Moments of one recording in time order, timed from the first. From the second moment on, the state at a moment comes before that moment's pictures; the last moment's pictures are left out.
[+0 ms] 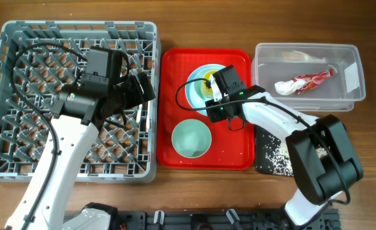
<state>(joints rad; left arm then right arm) -0.24 1.34 1.26 -0.98 0.06 -0.59 0.47 1.84 1.04 -0.44 -0.18 0.18</state>
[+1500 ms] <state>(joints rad) -0.24 1.34 1.26 -0.98 0.06 -0.59 0.33 1.08 1.05 -0.83 0.55 0.32</state>
